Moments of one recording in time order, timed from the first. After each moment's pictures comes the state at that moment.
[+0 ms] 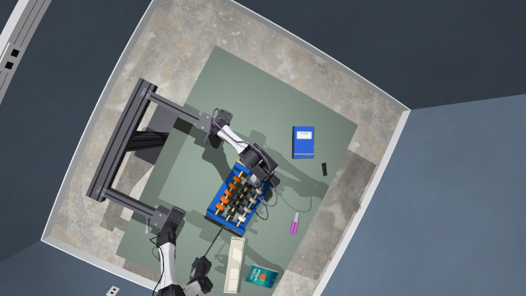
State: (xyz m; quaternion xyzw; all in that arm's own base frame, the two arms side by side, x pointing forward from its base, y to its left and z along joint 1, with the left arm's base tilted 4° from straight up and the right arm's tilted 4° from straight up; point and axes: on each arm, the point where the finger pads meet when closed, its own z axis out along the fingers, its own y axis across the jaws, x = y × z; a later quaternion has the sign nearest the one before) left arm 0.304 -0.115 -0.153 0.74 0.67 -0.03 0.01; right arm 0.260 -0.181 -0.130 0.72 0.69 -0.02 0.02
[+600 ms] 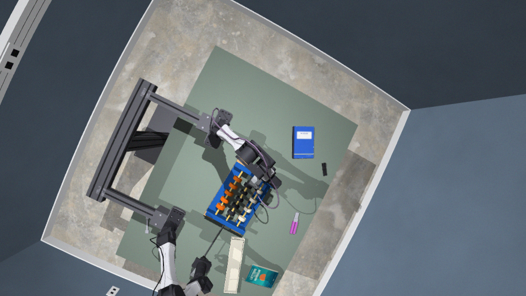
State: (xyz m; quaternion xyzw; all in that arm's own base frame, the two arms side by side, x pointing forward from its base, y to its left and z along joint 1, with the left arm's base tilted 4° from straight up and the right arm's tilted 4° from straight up) left arm 0.311 -0.119 -0.124 0.74 0.67 -0.02 0.02; right arm 0.260 -0.181 -0.130 0.72 0.69 -0.02 0.02
